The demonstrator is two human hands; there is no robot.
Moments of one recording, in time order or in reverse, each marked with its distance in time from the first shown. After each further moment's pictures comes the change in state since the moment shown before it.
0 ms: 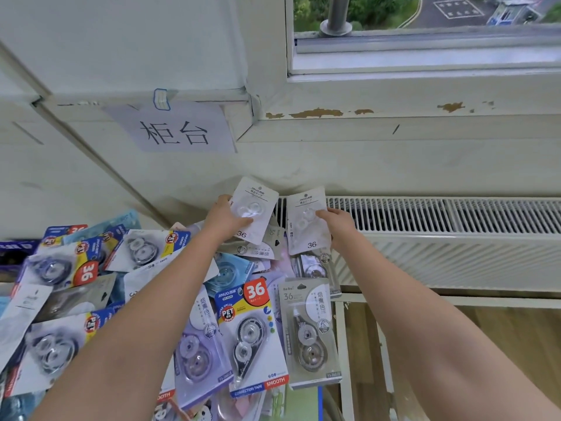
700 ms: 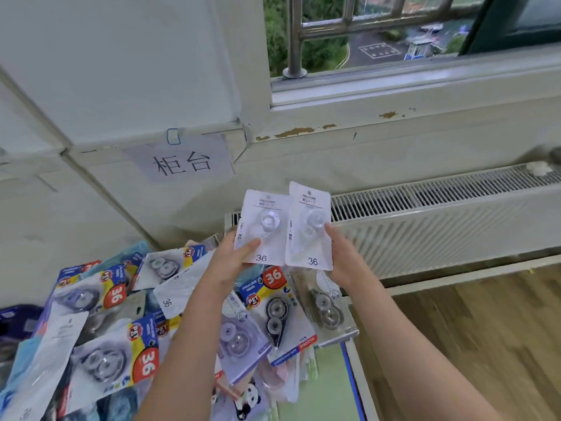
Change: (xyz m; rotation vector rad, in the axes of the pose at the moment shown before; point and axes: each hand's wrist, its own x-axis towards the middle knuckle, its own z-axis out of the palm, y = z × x) left_hand -0.117 -0.033 -0.028 -0.757 -0.288 0.122; right_hand -0.143 0.050 -0.004 0.582 -0.362 -0.127
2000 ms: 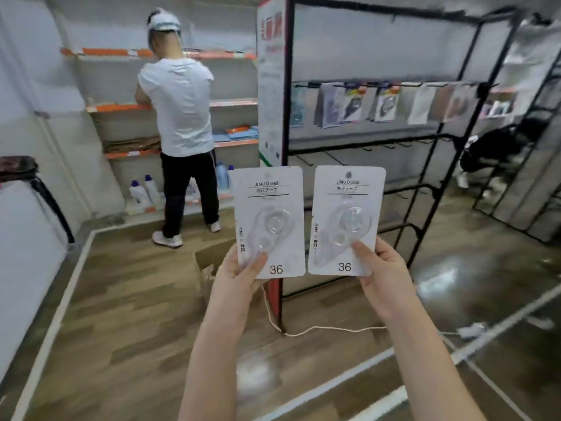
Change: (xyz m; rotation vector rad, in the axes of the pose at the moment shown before) left_hand -0.730 -0.152 0.396 0.051 -1.815 -0.005; right_hand -0.925 0.218 -0.108 0.230 1.624 -1.449
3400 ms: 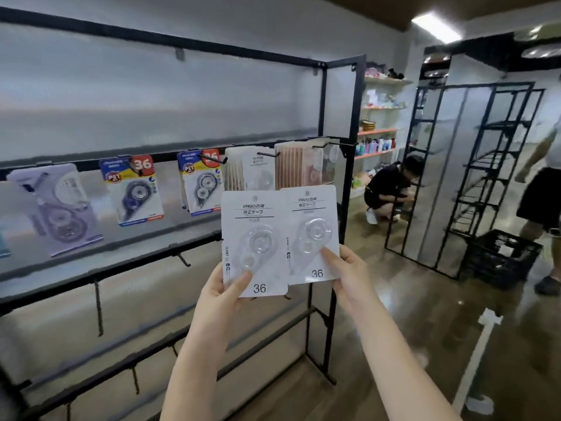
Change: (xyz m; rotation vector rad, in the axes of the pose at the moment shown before) left_hand 0.473 -0.193 0.517 0.062 -0.320 0.016; right_hand 0.542 -0.191 -0.419 -0.111 0.238 -0.175
